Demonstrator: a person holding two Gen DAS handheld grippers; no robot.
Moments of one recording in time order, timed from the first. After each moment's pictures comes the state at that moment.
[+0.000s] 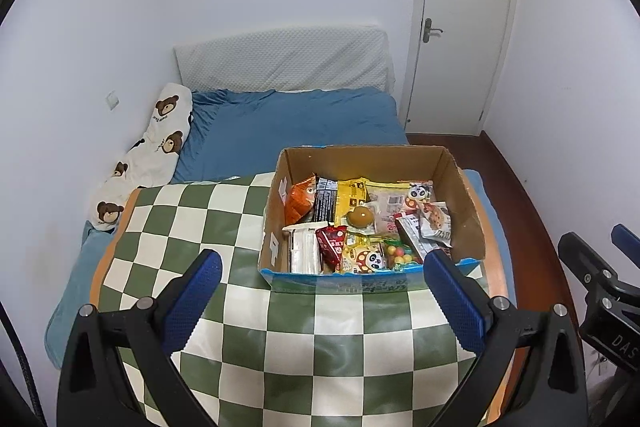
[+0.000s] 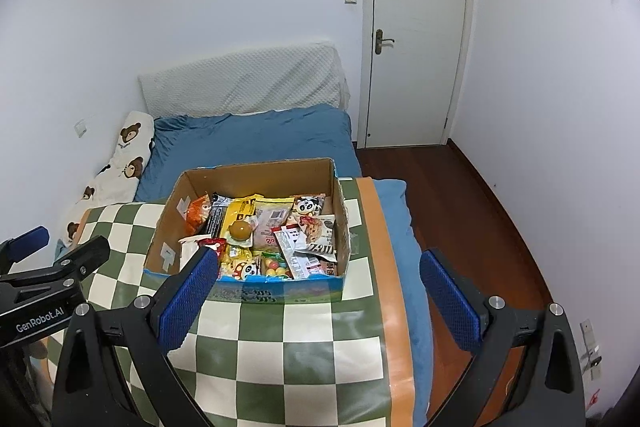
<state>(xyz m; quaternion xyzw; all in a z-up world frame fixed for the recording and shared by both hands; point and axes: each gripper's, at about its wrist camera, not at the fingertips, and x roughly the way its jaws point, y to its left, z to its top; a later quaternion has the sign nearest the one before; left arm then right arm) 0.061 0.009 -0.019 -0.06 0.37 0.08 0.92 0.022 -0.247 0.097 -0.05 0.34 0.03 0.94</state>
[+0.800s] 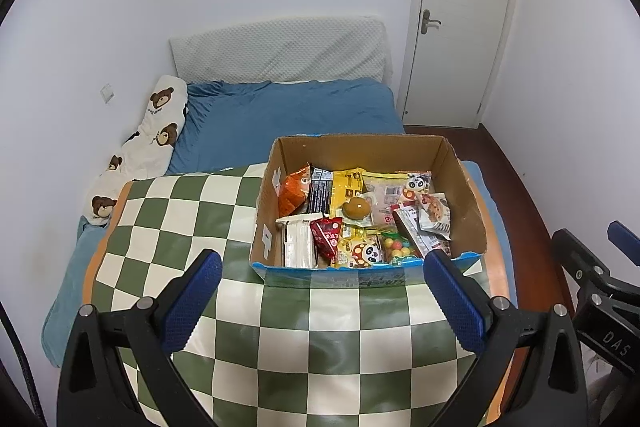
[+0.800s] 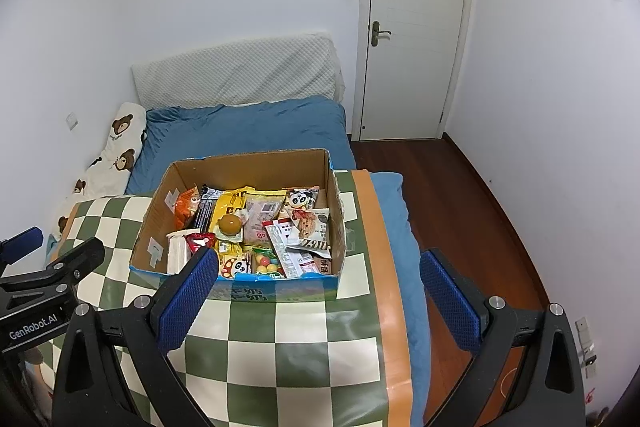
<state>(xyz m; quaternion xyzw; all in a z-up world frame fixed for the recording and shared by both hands) 0.071 0.007 -0.030 -0.06 0.39 0.07 0.92 0.034 -0.244 0.082 -0.06 0.35 0.02 0.93</state>
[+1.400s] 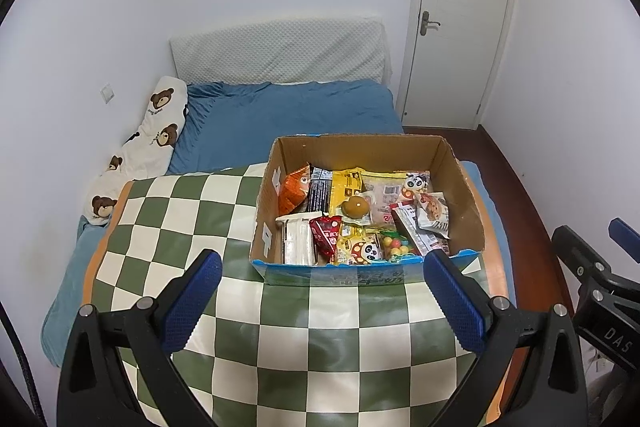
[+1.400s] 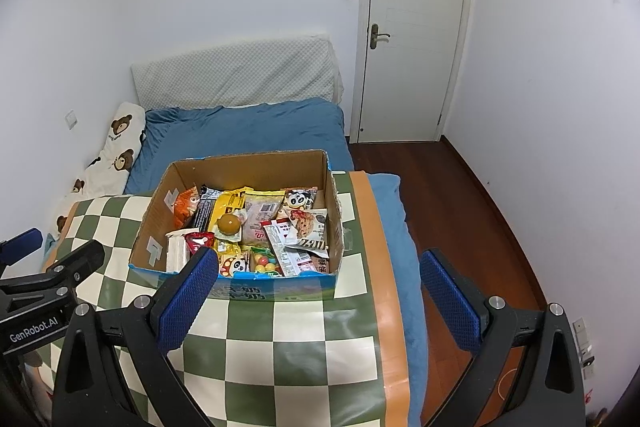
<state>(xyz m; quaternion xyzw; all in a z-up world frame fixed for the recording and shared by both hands) 0.067 0.006 -0.030 -0.06 0.39 0.06 0.92 0.030 -0.246 0.081 -0.06 0.35 0.02 0.93</state>
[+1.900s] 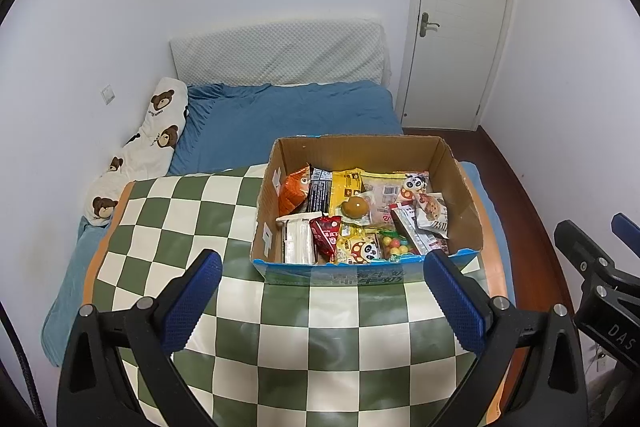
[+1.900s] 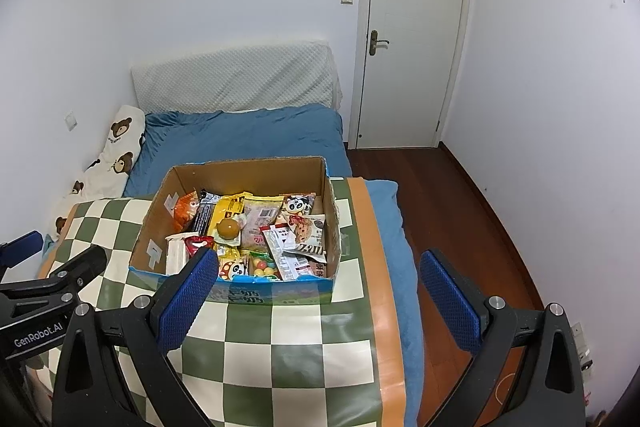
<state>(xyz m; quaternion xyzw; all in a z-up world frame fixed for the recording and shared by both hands) 0.065 0.004 -0.029 -0.06 0.38 0.06 0.92 0.027 -0.250 0.090 -0.07 0.34 0.02 0.94</state>
